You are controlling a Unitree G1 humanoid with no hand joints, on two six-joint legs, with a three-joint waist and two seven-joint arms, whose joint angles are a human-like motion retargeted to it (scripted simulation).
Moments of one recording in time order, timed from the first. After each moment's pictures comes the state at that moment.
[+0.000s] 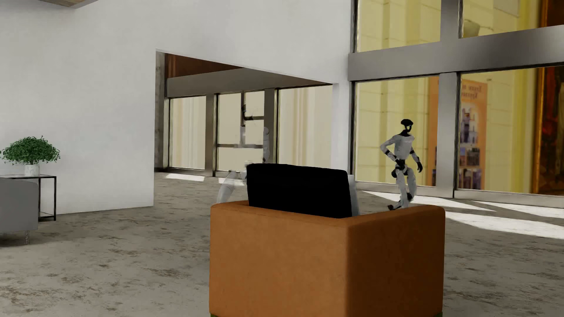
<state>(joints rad) -0.15 -0.25 -0.08 0.08 -0.01 0.01 0.08 -0.66 0.15 1.03 0.40 0.59 0.63 0.04 -0.29 0.53 -0.70 -0.23 -0.25 -0.12 0.27 0.21 -0.33 0.97 -0.91 0.18 0.05 -0.19 0.03</state>
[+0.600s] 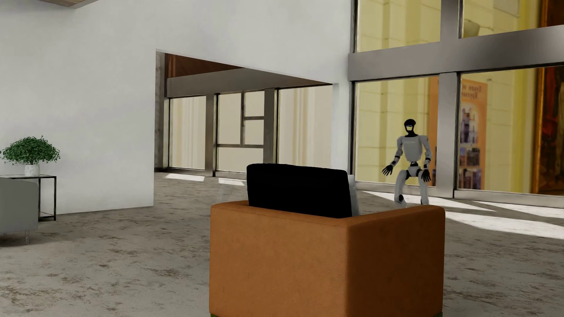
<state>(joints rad) -0.14 -0.56 -0.01 0.11 -0.06 -0.06 0.21 -0.03 0.26 0.64 1.51 0.26 0.38 -0.40 0.00 0.17 -0.36 -0.12 0.04 -0.14 0.20 0.38 0.11 1.45 -1.96 0.19 0.27 -0.23 0.31</state>
